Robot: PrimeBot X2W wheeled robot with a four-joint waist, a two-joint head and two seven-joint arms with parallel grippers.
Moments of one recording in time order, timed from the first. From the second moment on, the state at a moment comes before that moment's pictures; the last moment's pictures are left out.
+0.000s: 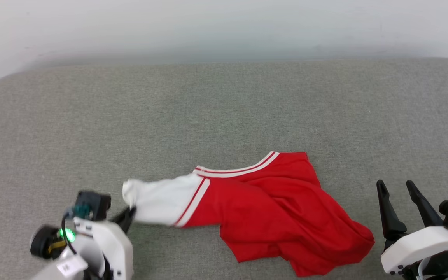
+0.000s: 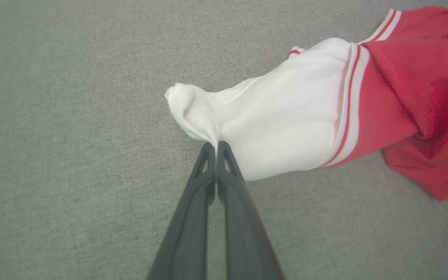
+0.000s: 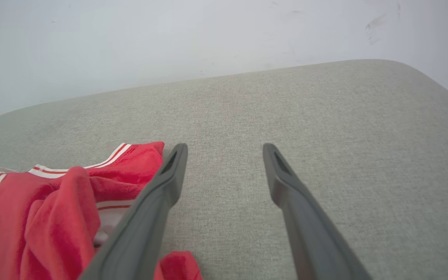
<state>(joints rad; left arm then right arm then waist) -0.31 0.70 -0.75 0.13 -0.82 0.19 0.09 0.01 -0.05 -0.12 -0.02 0.22 0.13 0.07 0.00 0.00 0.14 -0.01</state>
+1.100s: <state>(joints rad) -0.14 0.53 -0.60 0.12 -0.77 0.31 -0.26 0.04 -0.05 -0.15 0.06 0.26 0.13 0.18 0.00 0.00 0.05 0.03</state>
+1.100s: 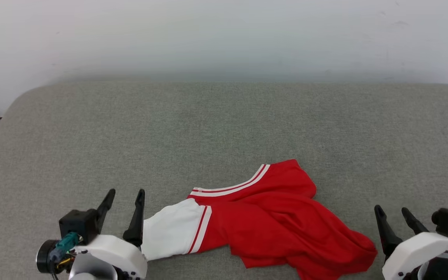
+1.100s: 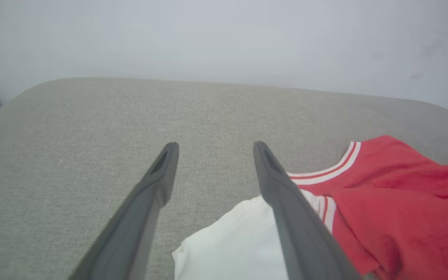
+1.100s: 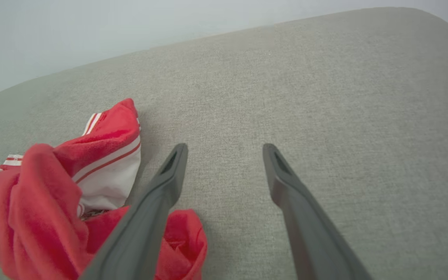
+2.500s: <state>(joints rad) -0.13 0.36 -0.41 0.04 -0.53 0.17 -0.26 -0.42 -0.24 0.11 0.21 0.28 0.13 0.64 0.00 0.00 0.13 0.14</state>
